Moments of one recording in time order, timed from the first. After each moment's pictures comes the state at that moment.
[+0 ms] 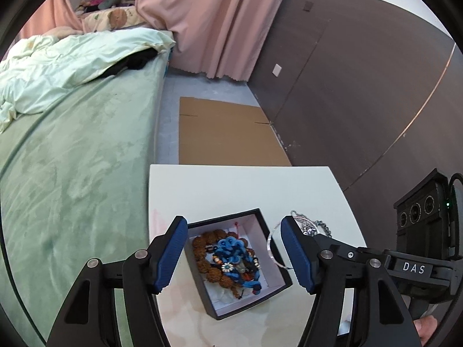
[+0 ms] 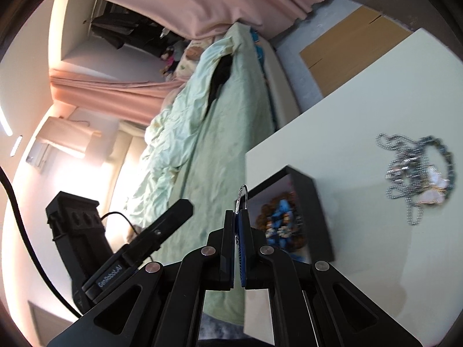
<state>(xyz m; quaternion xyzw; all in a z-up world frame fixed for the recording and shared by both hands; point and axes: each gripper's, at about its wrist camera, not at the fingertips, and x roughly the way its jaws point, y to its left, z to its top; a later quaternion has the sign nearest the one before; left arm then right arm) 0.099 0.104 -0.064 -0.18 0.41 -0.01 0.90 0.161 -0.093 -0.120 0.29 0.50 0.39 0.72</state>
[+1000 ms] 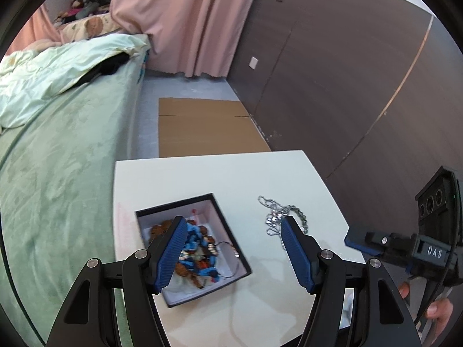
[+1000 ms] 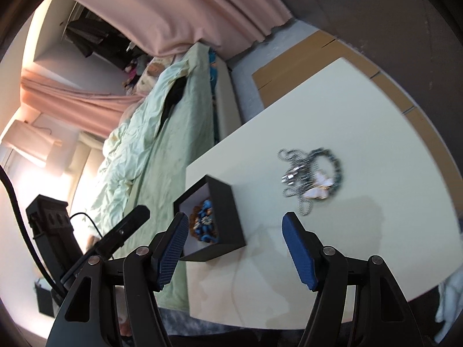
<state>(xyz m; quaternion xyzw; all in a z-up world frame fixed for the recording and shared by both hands) 0.094 0.043 -0.063 -0.14 0.41 -0.05 0.90 0.139 -0.203 -0.100 0.25 0.50 0.26 0.79</state>
